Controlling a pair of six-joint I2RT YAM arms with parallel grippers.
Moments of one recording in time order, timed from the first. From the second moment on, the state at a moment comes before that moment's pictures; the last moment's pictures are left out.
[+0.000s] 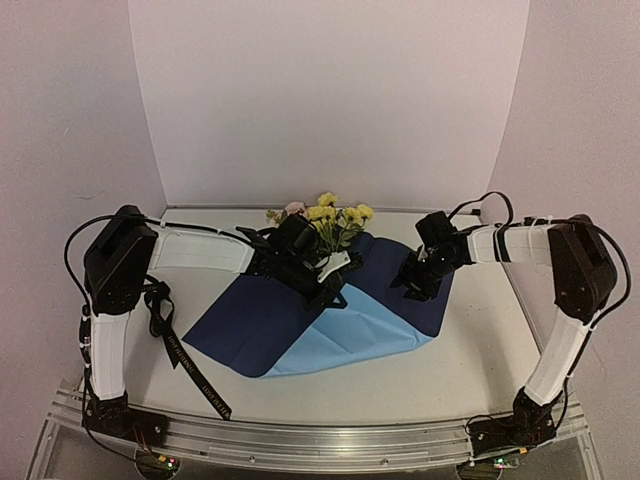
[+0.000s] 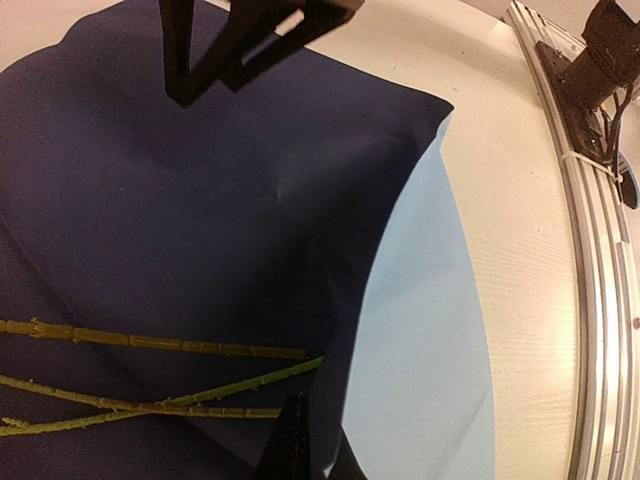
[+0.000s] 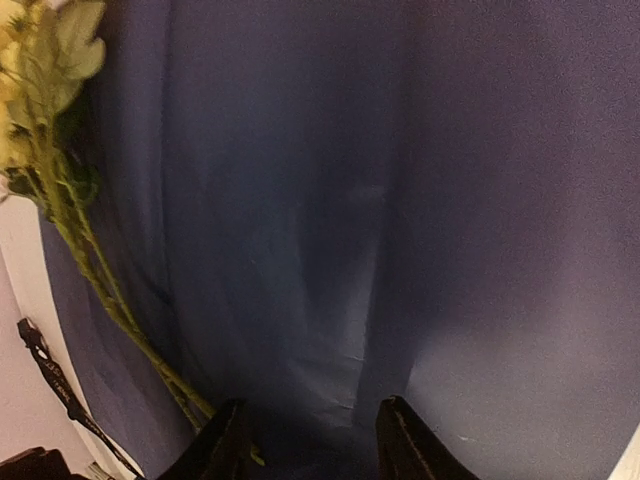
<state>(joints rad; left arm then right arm) -0.87 2.05 1.47 -0.26 0.54 0.29 0.45 1.79 1.15 -0.41 -0.21 0.90</state>
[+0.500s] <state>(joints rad) -0.88 2.02 1.42 -0.22 0.45 0.28 0.43 1.76 0.95 -0.40 -0.26 0.95</state>
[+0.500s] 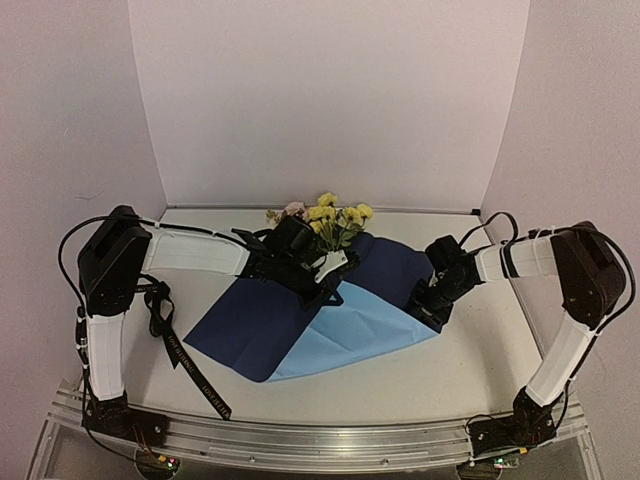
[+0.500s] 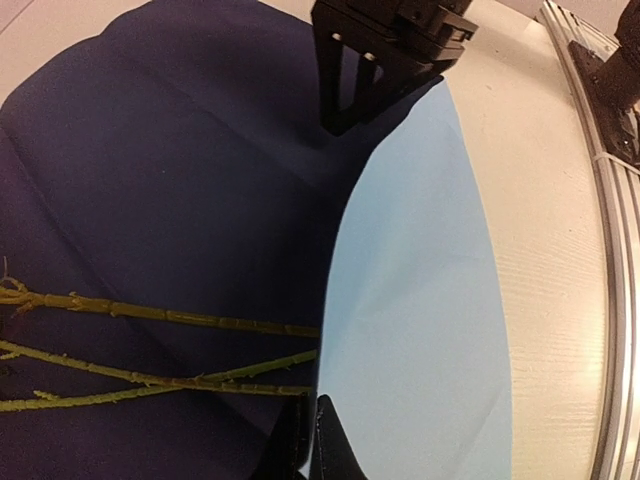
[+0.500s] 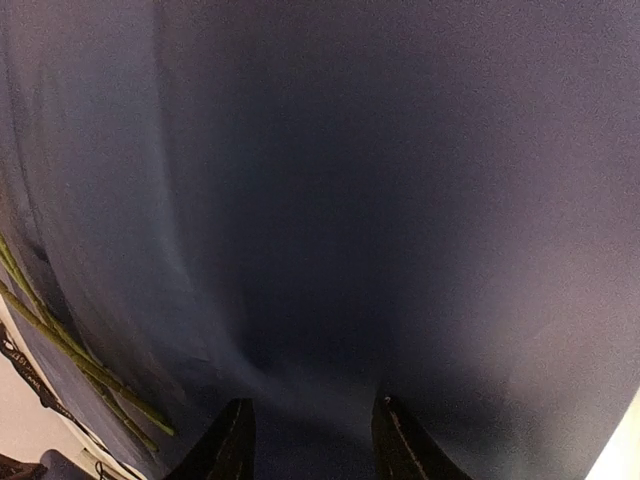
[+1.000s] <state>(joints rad) -0.79 2.06 1.56 -0.21 0.42 0.35 0.41 1.63 0.95 -0.54 -0.16 0.98</state>
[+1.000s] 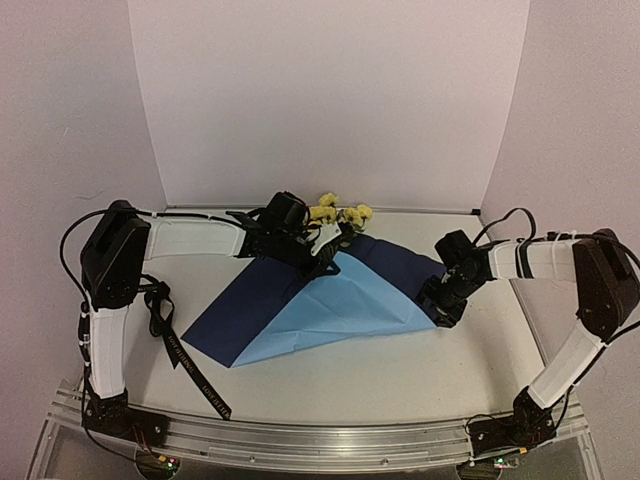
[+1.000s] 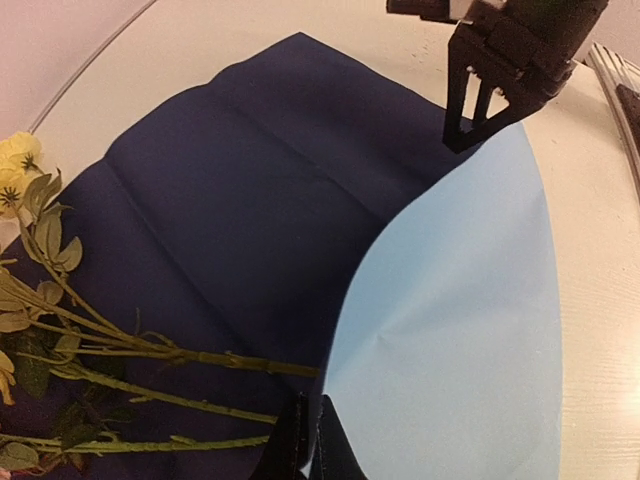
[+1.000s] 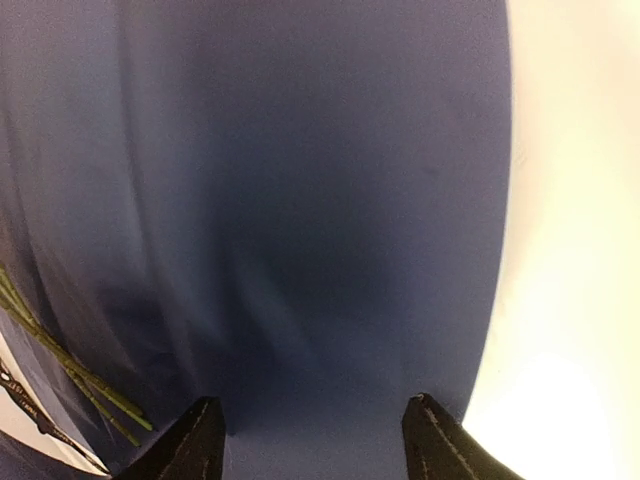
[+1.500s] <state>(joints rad) -0.73 2.22 1.71 -0.26 0.46 0.39 0.41 1.57 1.23 -0.74 0.04 0.83</state>
